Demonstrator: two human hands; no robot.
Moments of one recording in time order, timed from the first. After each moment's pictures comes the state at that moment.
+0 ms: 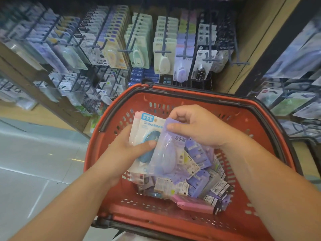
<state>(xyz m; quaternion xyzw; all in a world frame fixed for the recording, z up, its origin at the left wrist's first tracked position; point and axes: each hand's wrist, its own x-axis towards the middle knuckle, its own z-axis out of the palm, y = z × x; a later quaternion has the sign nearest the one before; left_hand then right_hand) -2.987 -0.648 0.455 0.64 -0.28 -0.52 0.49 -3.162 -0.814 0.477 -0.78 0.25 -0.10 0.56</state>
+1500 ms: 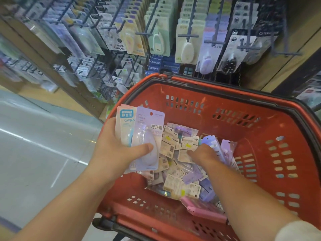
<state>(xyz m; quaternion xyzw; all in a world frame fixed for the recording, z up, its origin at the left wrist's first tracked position) -2.967 -0.629 0.446 0.78 -0.23 -0.32 0.49 -3.148 -0.815 0.253 -0.67 0.62 0.18 0.36</state>
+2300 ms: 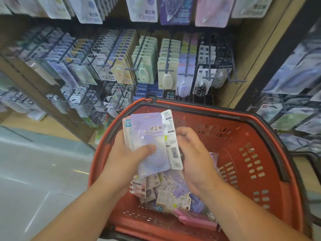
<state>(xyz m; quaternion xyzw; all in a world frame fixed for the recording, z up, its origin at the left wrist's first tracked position) -3.002 -0.652 0.467 0.66 -0.23 -0.41 0.59 -3.151 -0.729 0.476 -0.45 0.36 -0.32 0.75</state>
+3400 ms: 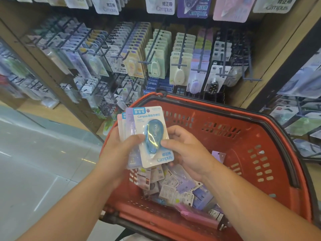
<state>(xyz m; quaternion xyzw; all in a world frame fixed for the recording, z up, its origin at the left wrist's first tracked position) -2.985 -0.635 0.474 0.62 -0.20 -0.42 0.63 -3.138 -0.748 0.468 -0.52 0.30 -0.15 0.79</state>
